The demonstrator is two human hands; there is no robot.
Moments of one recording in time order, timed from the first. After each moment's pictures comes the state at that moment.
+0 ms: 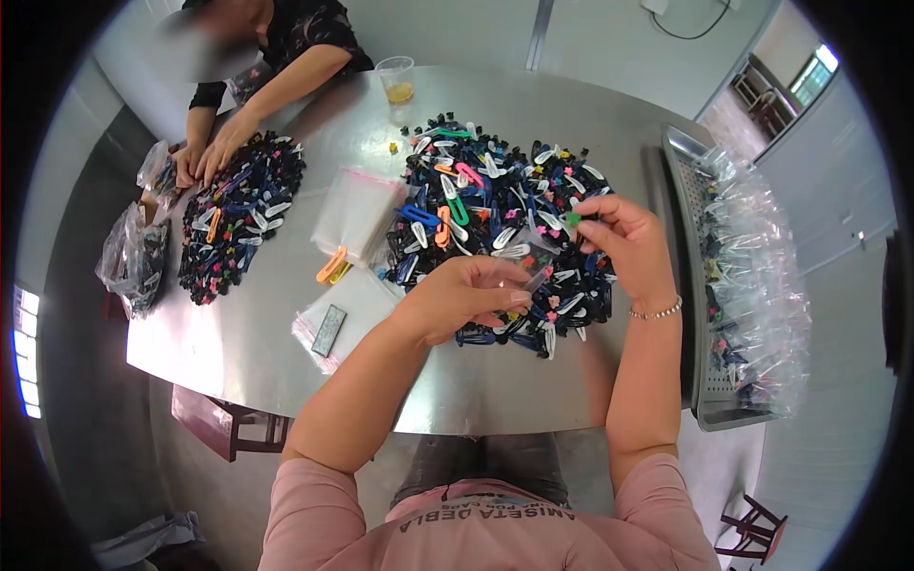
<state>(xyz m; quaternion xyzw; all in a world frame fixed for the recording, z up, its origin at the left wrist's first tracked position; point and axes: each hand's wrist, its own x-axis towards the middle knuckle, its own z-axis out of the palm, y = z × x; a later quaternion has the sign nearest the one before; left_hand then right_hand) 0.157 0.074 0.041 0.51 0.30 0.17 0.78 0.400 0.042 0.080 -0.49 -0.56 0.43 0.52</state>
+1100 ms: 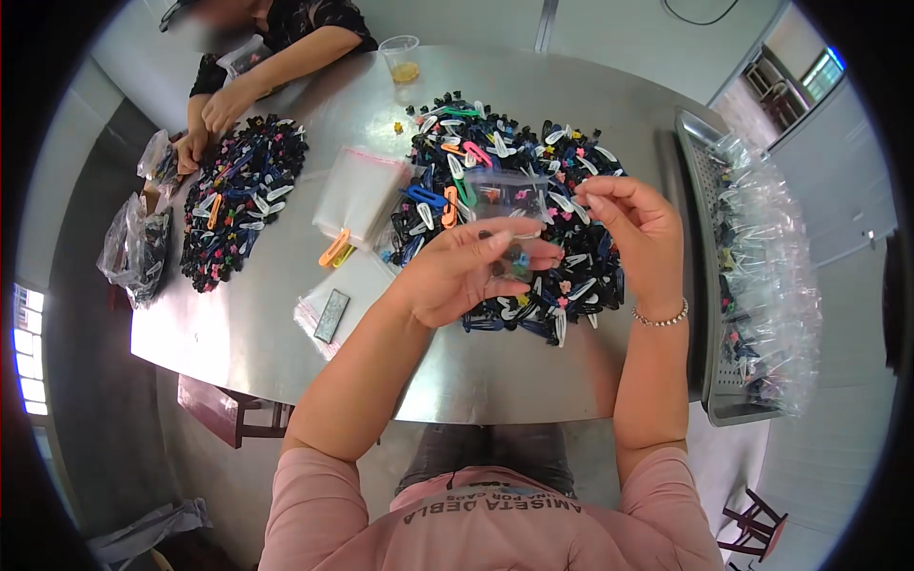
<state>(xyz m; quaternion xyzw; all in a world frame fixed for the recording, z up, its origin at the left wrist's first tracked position) 0.152 0.082 0.037 0.37 0.11 0.27 0.88 0.379 0.039 0.077 -0.45 -0.59 0.33 0.59</state>
